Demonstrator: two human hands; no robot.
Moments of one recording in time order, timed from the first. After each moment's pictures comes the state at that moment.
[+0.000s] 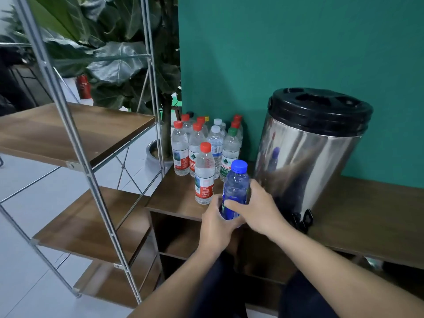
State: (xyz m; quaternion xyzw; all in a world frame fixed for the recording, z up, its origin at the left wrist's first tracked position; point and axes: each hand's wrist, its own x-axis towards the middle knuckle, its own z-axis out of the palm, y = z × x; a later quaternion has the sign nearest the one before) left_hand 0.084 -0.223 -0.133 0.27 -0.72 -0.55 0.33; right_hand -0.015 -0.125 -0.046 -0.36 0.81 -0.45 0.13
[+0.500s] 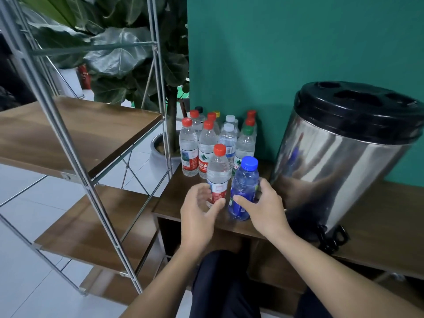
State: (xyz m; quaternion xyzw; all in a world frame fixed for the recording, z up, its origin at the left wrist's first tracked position) left_hand 0.107 -0.302 -0.126 0.29 -0.69 -0.50 0.44; right_hand -0.039 -0.181 -0.088 -0.32 0.80 -0.50 0.08
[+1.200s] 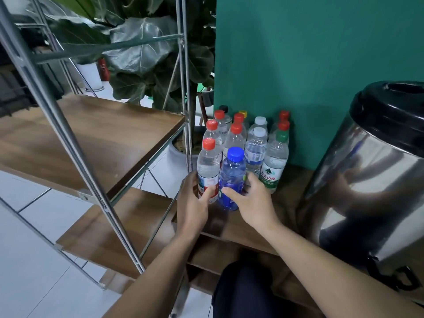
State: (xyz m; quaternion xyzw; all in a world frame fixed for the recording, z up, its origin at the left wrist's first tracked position) left_hand 0.111 -0.408 -0.116 0.36 -0.71 -0.43 0.43; right_hand -0.027 -0.298 -0.090 -0.36 0.75 -0.53 0.14
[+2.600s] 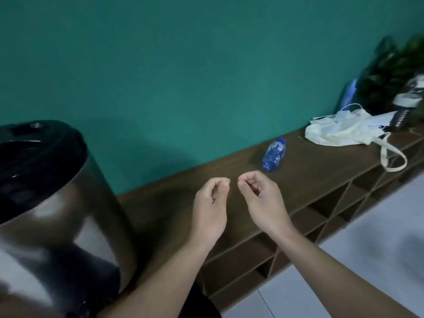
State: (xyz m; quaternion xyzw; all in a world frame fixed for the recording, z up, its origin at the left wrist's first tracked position) left_hand -0.238 0.094 -0.032 0.03 -0.79 -0.59 0.16; right_hand -0.266 0.246 -0.024 -0.11 0.80 -0.58 -0.11
